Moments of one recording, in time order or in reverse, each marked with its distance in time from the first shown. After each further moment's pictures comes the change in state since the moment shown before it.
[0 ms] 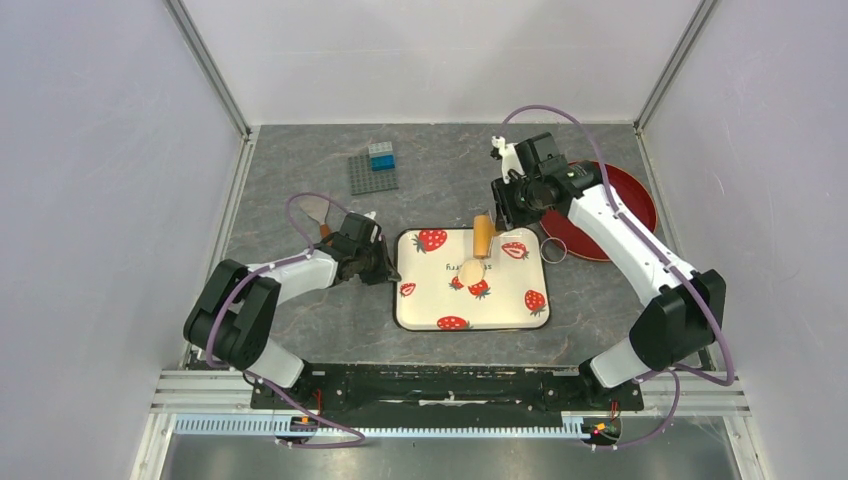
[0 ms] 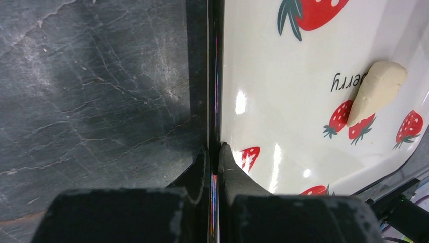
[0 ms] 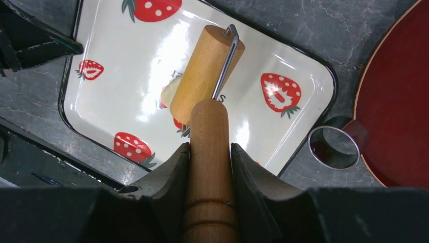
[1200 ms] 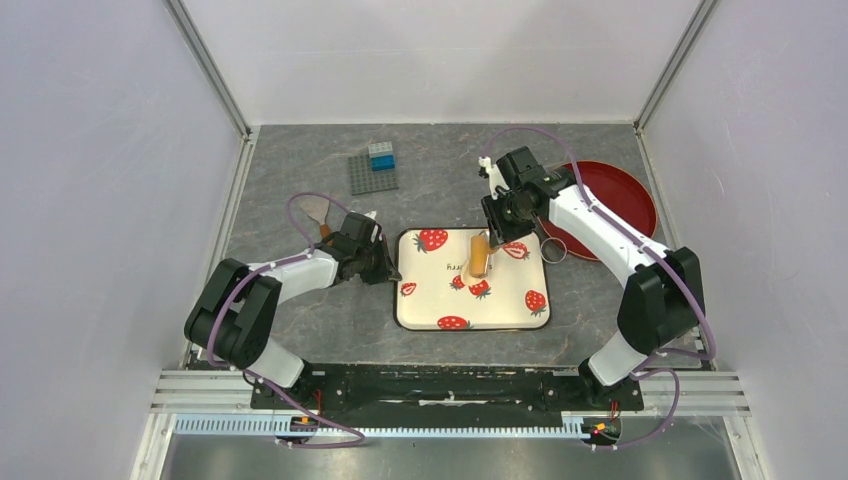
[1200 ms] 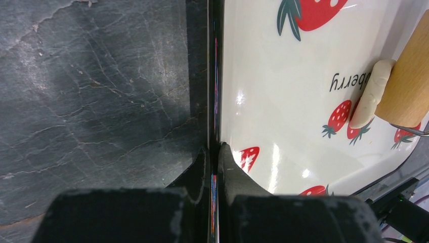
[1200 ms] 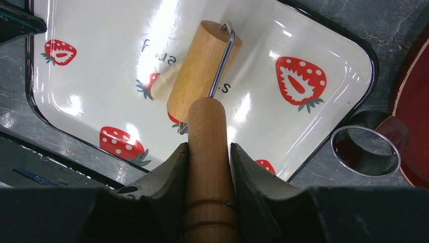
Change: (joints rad) left arm -0.001 0.010 0.004 0.013 0.006 0.000; right arm 0.035 0.101 -0.051 0.019 0.037 0.017
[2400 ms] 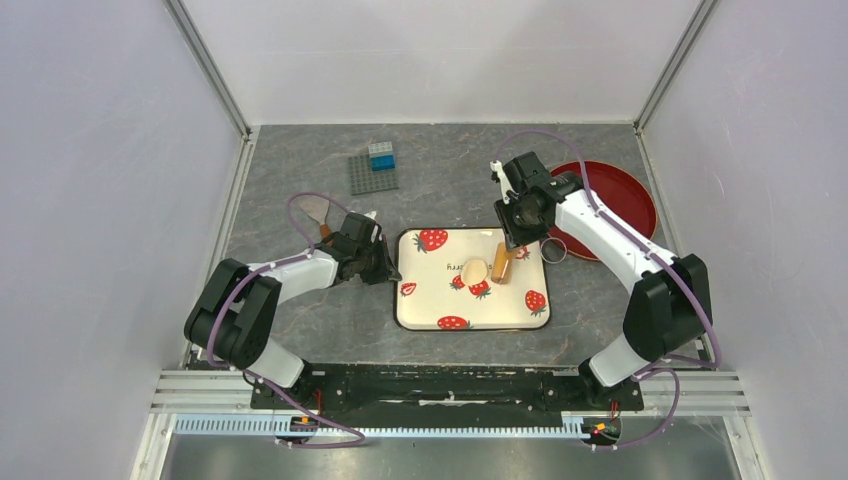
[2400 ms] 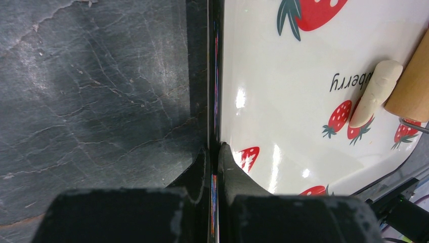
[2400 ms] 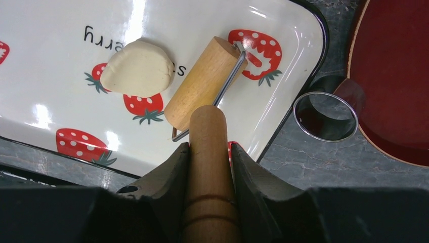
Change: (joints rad) left arm 0.000 -0.002 -0.002 0.002 -0.001 0.000; right arm -0.016 -0.045 -0.048 -0.031 0.142 0.018
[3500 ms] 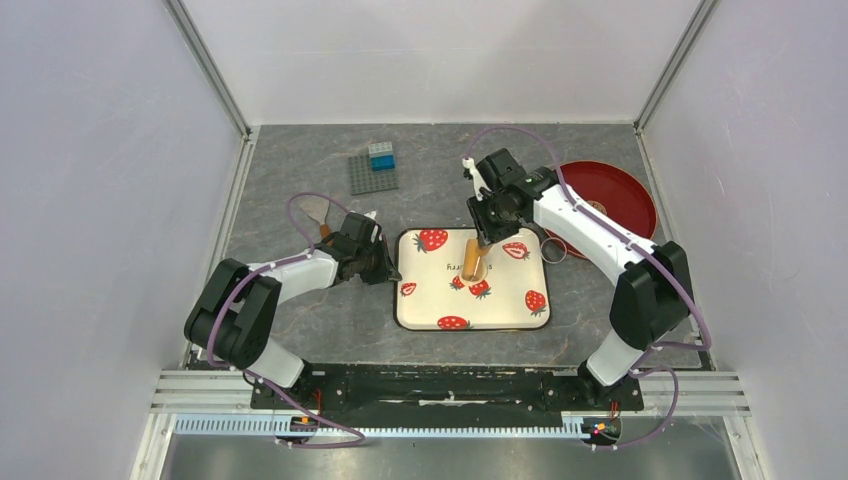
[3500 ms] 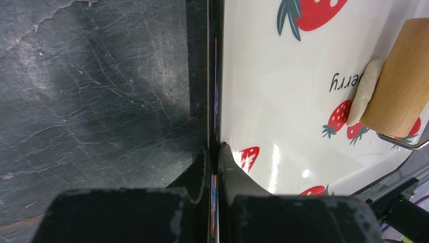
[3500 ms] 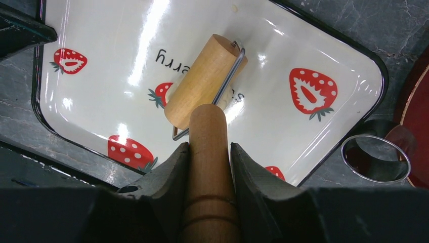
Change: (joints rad) left arm 0.000 0.000 0.000 0.000 0.000 0.000; right arm 0.114 0.090 0.110 0.025 -0.061 0.039
